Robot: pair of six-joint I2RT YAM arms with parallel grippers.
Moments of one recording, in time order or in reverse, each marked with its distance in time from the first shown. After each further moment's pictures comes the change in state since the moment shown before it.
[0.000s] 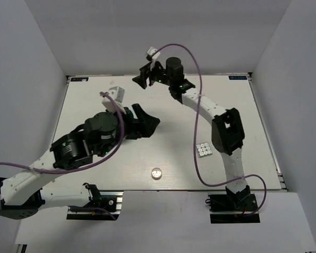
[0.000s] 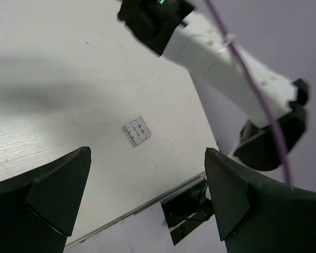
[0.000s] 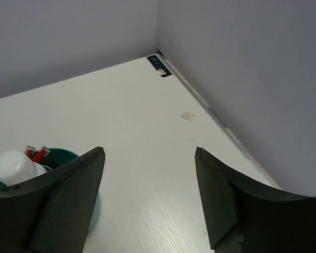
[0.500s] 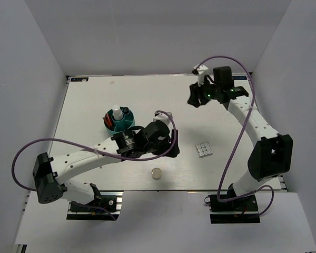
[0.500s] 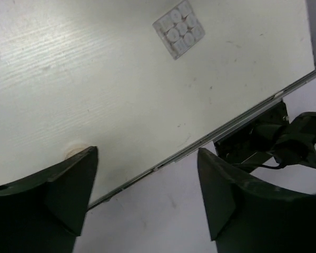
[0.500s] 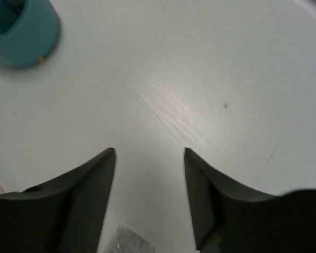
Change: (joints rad) left arm 0.024 0.332 -0.219 0.089 0.317 0.013; right arm -0.289 -0.559 -0.442 -0.733 0.056 -0.238
